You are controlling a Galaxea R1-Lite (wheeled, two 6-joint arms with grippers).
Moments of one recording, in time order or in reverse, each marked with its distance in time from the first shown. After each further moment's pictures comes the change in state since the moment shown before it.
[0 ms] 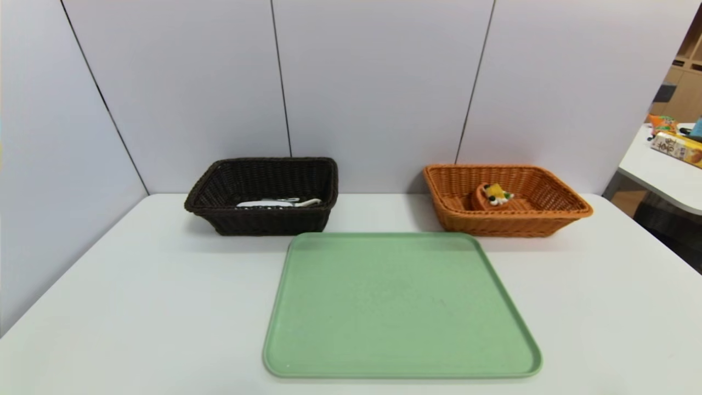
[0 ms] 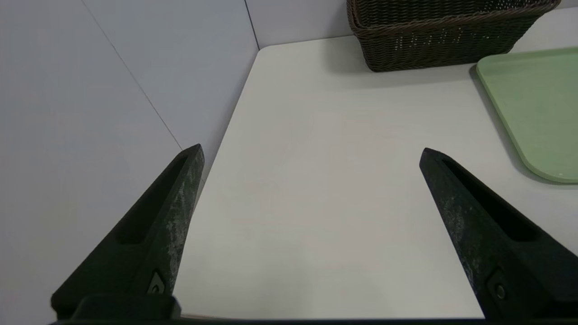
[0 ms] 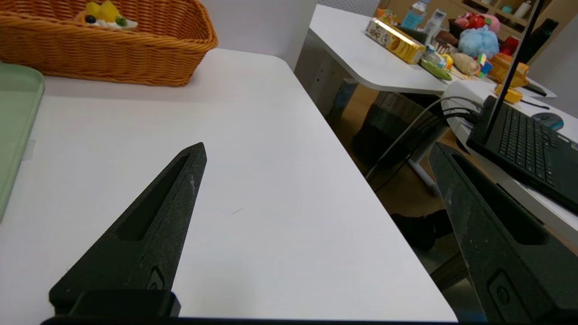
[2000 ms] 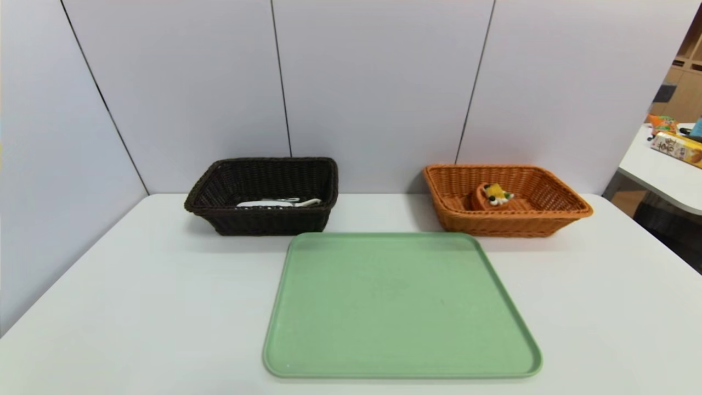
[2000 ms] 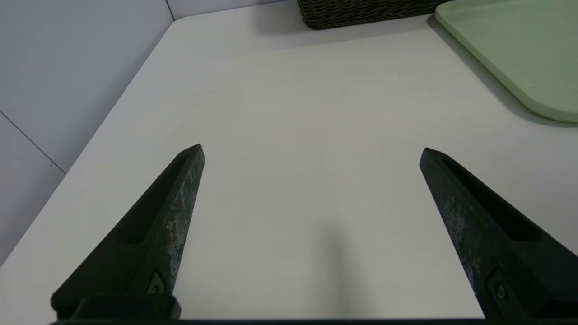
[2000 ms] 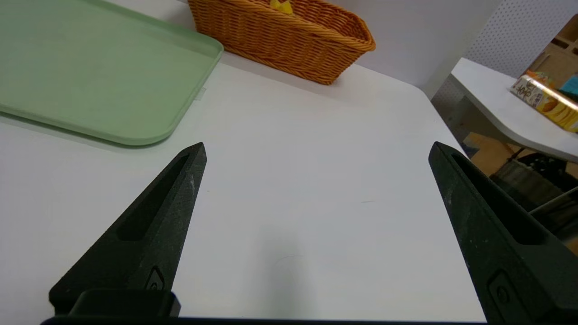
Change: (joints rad) left arm -0.017 -0.207 0.793 -0.626 -0.156 -0.046; right arm -0.033 -0.269 0.280 -0.042 0.463 -0.014
